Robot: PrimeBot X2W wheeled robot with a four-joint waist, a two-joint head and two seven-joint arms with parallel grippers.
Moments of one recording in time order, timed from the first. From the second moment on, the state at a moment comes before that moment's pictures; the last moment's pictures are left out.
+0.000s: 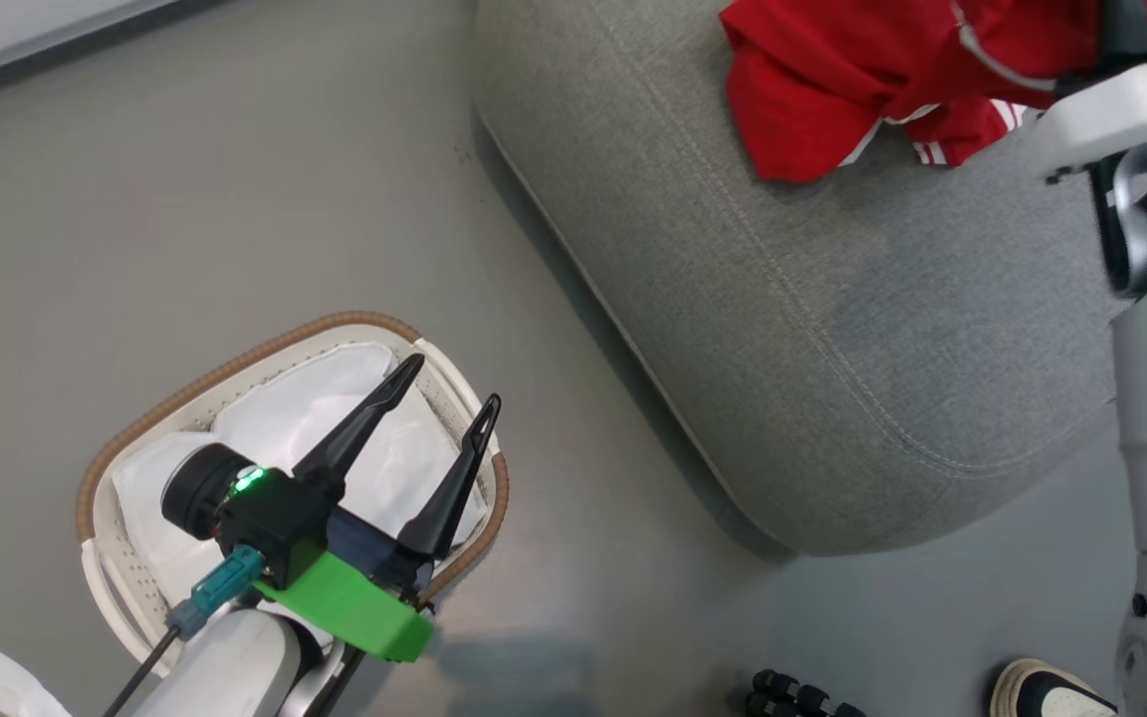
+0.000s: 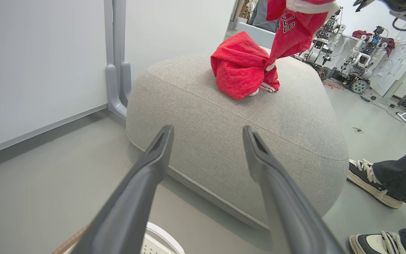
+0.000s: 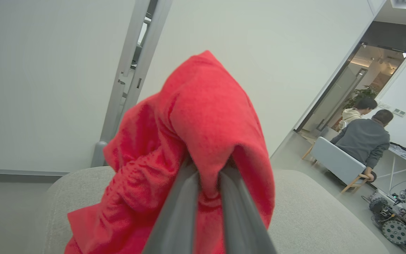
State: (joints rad) left arm -0.29 0.39 -0.60 0.05 -0.45 -0.13 -0.26; right arm -0.84 -0.15 -0.11 0.36 -0.13 0.13 -0.18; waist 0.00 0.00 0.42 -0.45
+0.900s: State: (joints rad) left arm -0.36 0.40 -0.50 0.03 -0.48 -0.13 -0.26; right arm -0.77 -0.05 -0.50 0.54 -0.31 0.13 -0.26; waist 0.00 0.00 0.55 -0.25
